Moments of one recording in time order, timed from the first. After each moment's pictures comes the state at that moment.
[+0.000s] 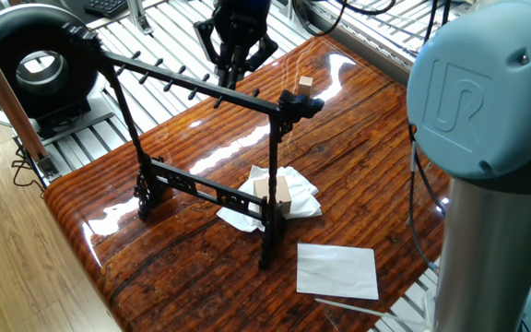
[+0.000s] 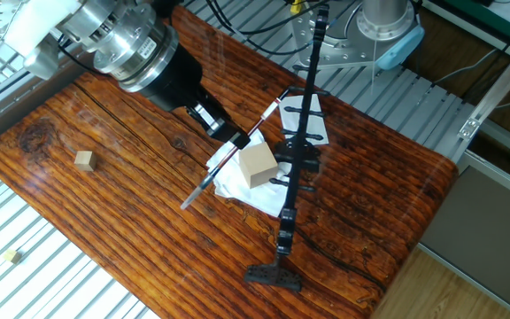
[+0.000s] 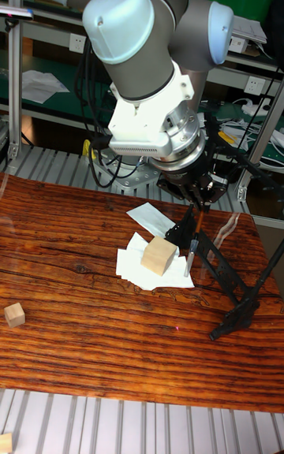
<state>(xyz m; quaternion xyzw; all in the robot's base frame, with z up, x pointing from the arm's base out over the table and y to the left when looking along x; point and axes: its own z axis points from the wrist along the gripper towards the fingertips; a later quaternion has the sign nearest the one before) 0.538 0.124 0.251 -0.19 -0.93 -0.25 0.20</state>
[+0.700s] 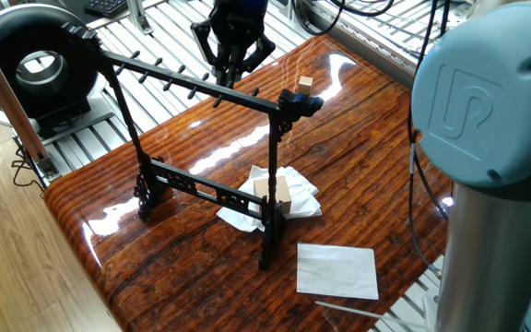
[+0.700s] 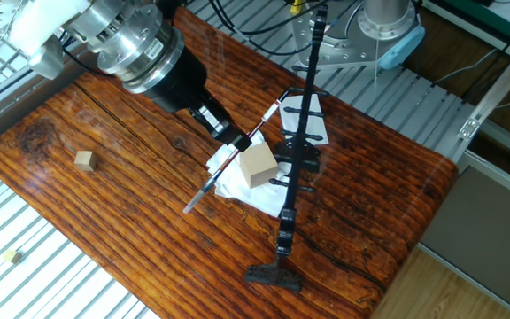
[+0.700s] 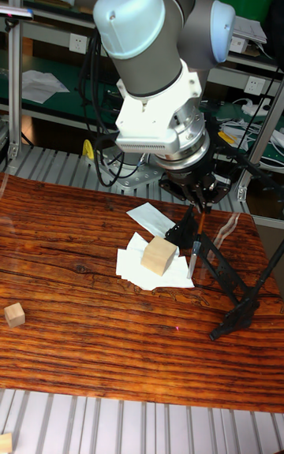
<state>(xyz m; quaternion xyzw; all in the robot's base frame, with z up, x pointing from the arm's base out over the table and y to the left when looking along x) 0.537 0.127 0.251 -0.18 -0.93 -0.24 0.19</state>
